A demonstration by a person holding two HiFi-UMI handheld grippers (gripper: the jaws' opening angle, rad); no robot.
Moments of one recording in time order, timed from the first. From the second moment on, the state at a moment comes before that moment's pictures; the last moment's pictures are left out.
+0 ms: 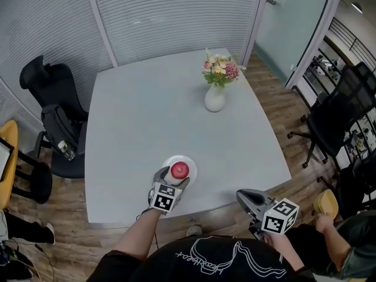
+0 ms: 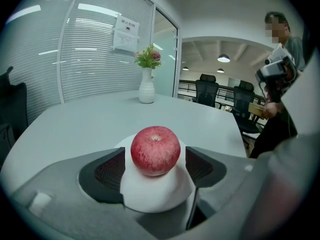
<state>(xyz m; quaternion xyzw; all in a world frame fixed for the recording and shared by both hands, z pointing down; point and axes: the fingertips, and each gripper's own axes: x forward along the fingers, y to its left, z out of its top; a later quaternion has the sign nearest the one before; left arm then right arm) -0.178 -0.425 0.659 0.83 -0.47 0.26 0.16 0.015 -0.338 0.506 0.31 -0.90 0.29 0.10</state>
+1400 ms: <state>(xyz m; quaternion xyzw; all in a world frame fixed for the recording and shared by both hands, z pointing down) -0.021 -0.200 0.395 0.92 -0.35 0.04 0.16 0.025 -0.216 0.427 0.16 -0.97 0.18 0.05</state>
